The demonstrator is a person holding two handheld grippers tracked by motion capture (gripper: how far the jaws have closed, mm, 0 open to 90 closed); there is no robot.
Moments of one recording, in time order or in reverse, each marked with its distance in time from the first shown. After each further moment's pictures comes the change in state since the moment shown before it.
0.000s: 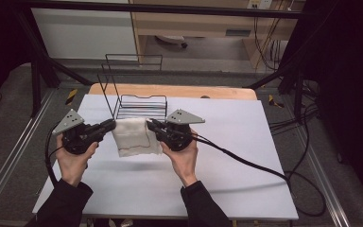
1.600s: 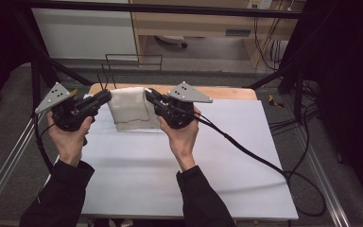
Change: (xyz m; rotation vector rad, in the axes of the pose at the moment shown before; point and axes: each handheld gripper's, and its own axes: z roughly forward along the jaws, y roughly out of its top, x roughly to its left) left arm 0.001 0.068 -0.005 -0.191 0.006 0.041; right arm 0.002 0.072 -0.011 -0.192 -0.062 -0.057
